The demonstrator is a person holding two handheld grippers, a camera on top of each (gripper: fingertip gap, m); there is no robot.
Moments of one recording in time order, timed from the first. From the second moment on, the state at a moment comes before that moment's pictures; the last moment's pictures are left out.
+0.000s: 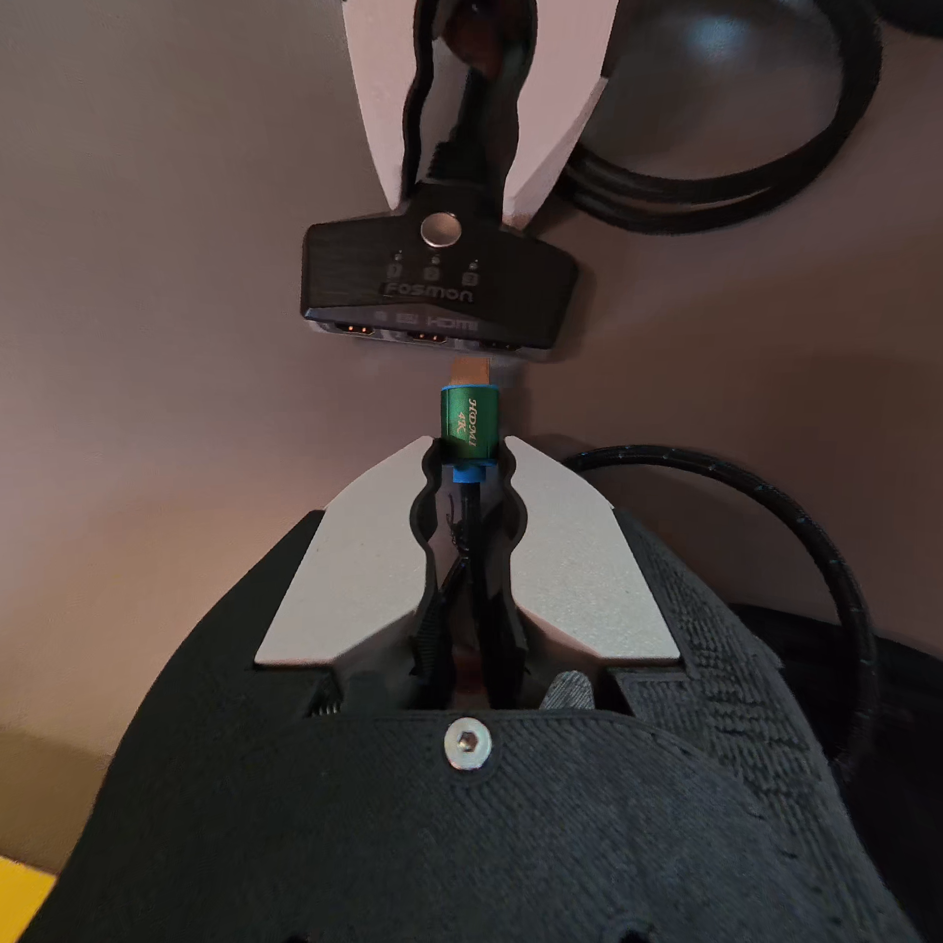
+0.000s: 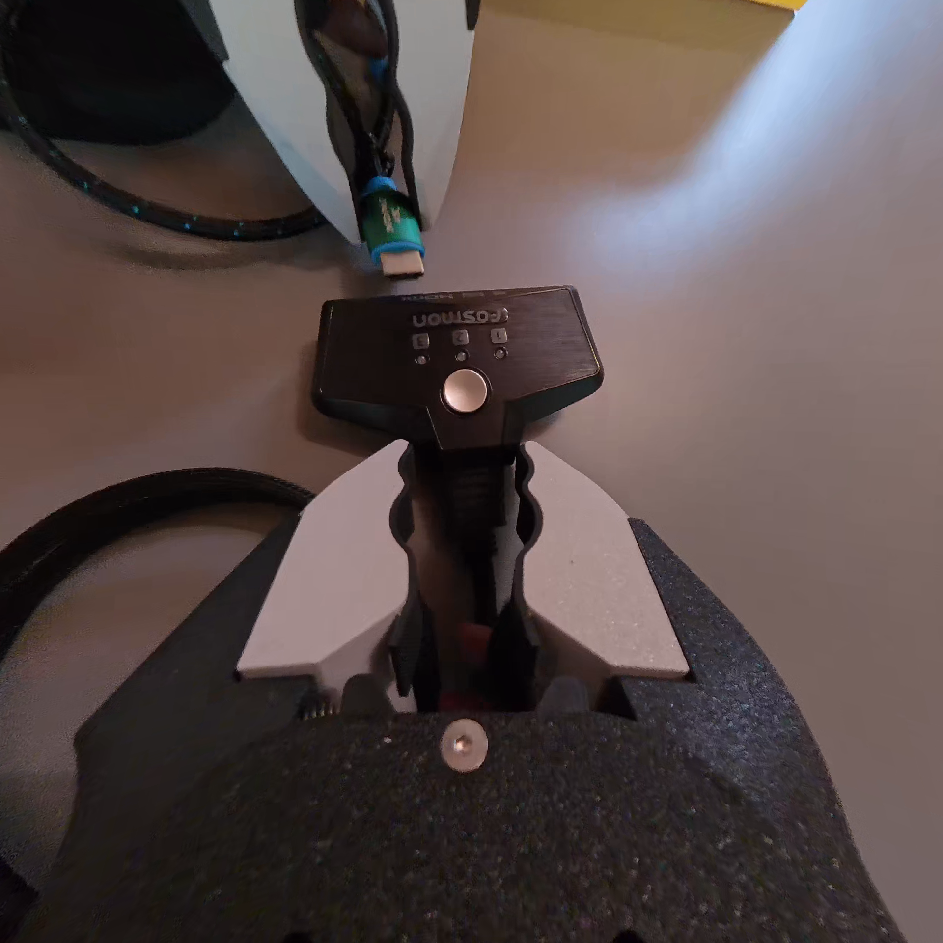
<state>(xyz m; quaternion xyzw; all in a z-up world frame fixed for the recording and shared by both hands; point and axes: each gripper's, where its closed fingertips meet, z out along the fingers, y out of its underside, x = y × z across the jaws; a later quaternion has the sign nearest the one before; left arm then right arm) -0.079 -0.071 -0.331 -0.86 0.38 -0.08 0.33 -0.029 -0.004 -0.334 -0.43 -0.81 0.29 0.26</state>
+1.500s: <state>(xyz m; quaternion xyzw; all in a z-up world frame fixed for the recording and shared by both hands) -0.085 -0.079 -0.329 -0.86 0.49 0.12 0.11 -0.032 -0.015 -0.329 -0.48 -0.78 0.32 0.22</state>
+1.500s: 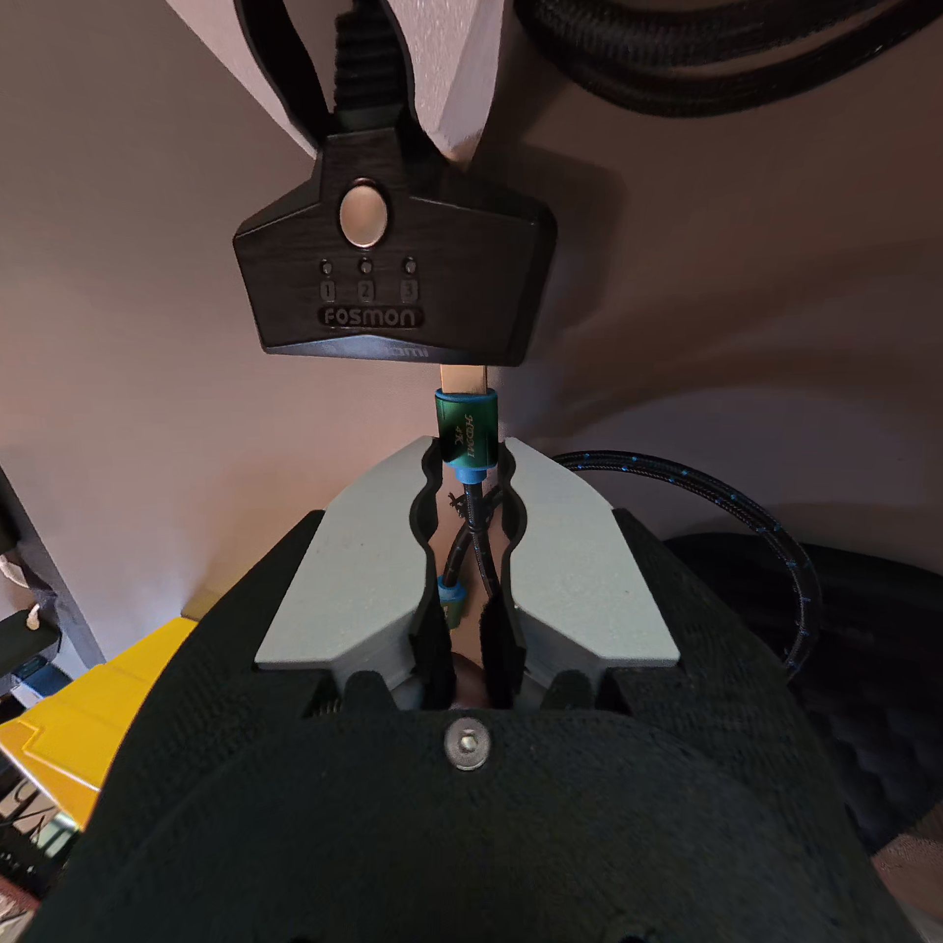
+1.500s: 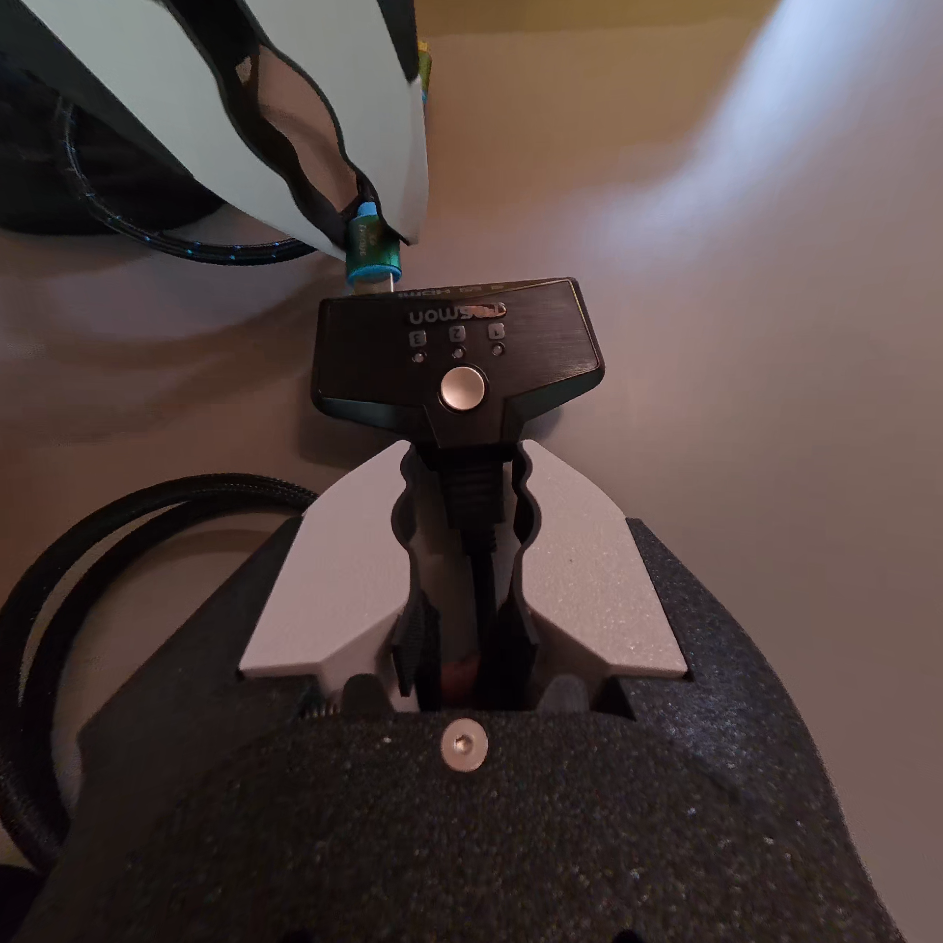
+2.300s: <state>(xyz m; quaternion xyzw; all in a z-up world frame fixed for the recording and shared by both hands) -0.088 -0.071 -0.327 -0.83 0.53 0.13 0.04 -0.039 -0.014 -0.326 -0.52 -0.76 0.31 0.22</state>
